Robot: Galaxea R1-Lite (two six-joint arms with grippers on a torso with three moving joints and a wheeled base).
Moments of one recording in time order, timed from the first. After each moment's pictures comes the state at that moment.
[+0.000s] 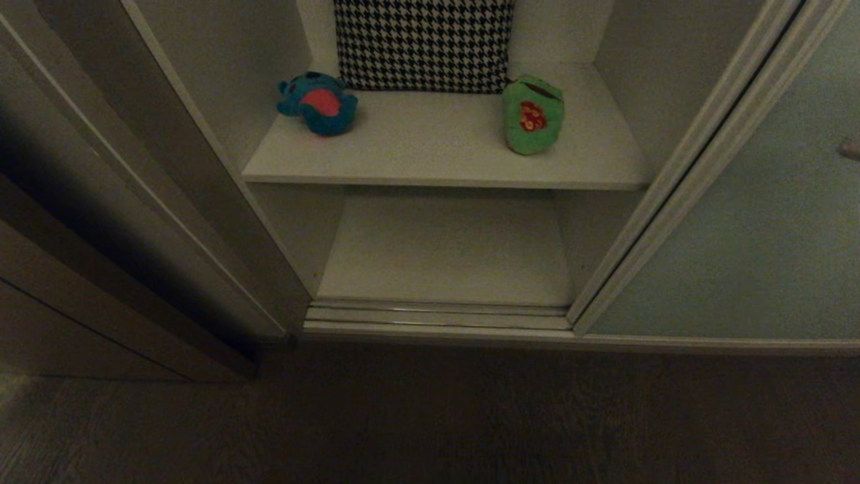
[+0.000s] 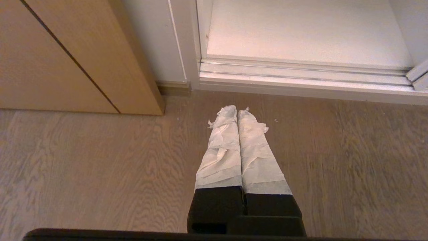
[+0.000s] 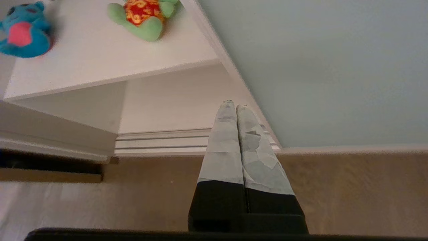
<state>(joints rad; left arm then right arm) -0.01 0.00 0.00 0.00 0.00 -0.01 -0.27 1.30 -1.24 0.01 0.44 0.32</state>
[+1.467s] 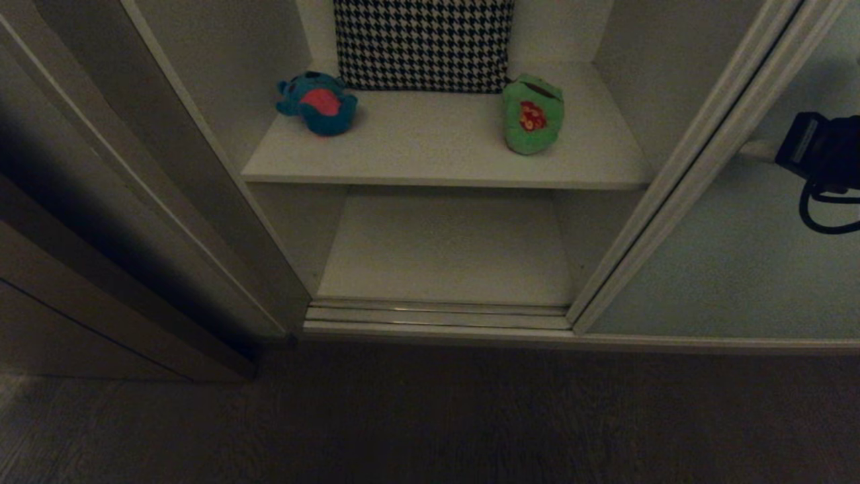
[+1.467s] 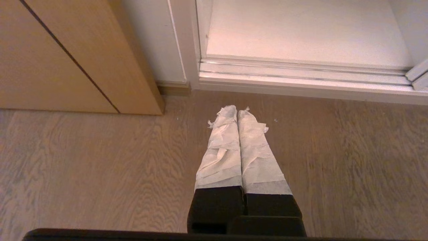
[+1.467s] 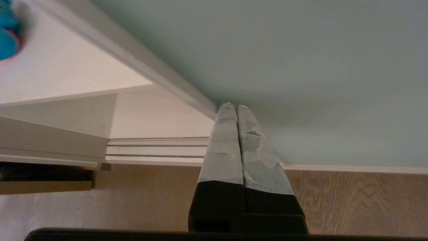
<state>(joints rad) -0.01 0.00 0.00 0.00 0.00 -0.01 -0.14 1.60 -1.39 -0.11 0.33 0.32</state>
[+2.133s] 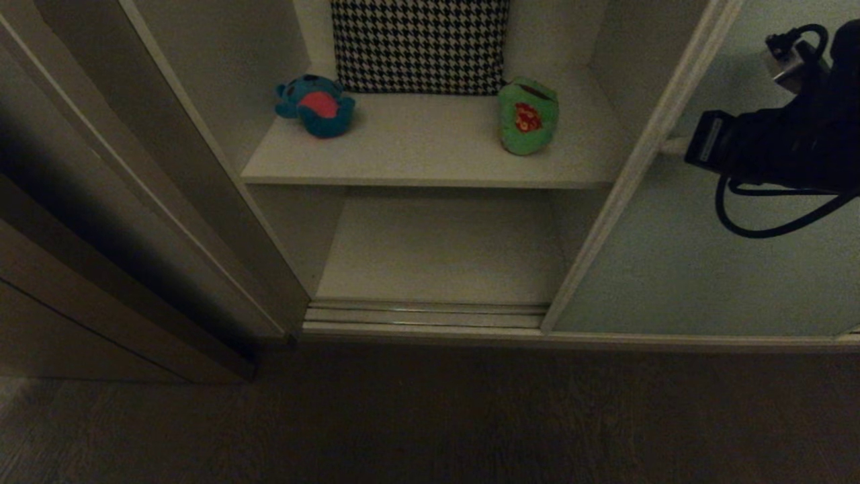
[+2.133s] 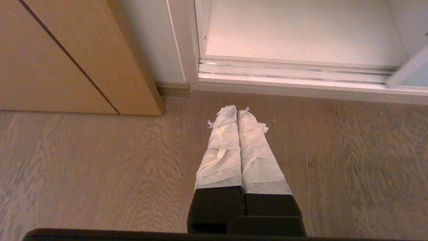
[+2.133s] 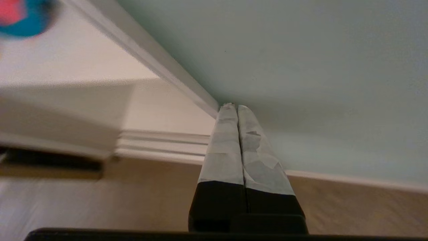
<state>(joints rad) -0.01 0.00 0.00 0.00 0.00 -0.01 0.17 1.68 -1.46 -0.14 0.13 0.30</state>
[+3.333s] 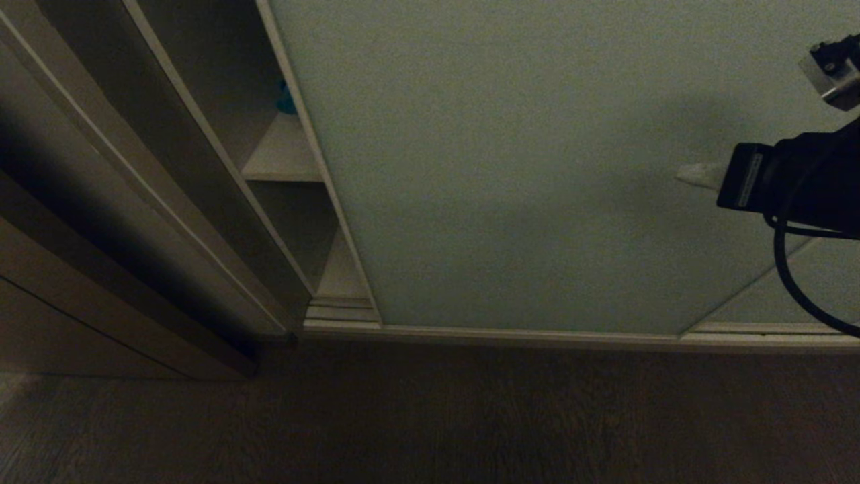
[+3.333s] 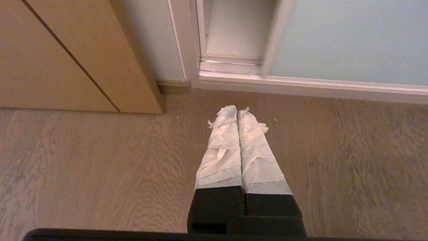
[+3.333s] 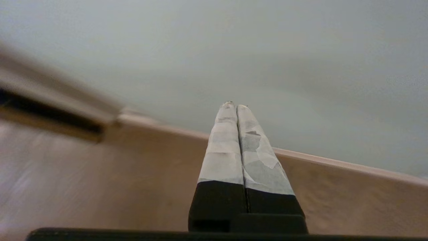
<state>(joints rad) -0.01 0.00 0.00 0.00 0.00 -0.01 0.24 1.41 -1.17 -0.14 0.07 0.20</state>
